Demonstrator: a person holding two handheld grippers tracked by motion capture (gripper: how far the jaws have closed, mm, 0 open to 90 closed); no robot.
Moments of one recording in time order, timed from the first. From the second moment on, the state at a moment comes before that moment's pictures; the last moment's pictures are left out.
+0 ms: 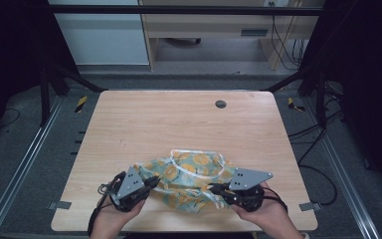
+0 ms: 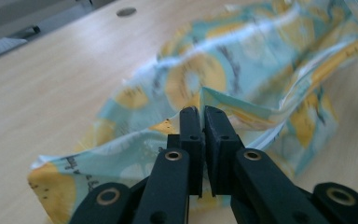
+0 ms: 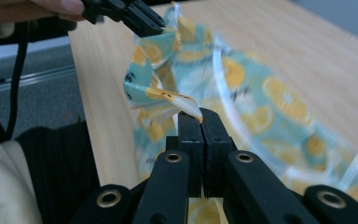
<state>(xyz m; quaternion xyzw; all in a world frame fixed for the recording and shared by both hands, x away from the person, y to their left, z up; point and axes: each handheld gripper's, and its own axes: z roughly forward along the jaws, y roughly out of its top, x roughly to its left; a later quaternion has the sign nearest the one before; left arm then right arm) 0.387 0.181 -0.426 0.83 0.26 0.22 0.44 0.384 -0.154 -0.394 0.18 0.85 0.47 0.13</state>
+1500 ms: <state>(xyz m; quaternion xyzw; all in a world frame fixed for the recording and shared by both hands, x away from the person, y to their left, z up) 0.376 0.203 -0.451 0.84 0.30 0.18 0.42 0.417 -0.090 -0.408 0.17 0.89 0.38 0.18</state>
